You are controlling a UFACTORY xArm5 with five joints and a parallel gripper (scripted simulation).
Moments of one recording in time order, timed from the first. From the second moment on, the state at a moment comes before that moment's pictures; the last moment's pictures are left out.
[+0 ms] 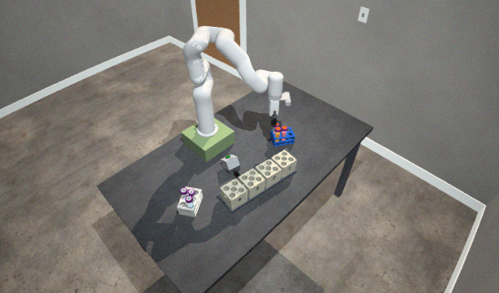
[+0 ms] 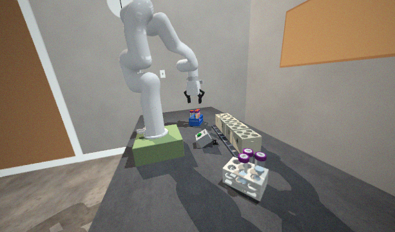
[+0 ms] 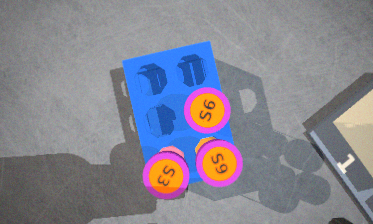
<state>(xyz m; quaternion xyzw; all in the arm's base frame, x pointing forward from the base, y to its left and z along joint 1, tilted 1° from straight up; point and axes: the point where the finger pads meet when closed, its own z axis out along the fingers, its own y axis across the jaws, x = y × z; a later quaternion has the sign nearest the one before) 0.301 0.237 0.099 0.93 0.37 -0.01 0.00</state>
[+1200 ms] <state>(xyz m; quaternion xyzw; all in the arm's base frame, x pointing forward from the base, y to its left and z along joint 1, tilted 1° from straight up) 0.322 0.190 0.155 0.98 0.20 -0.01 0.00</state>
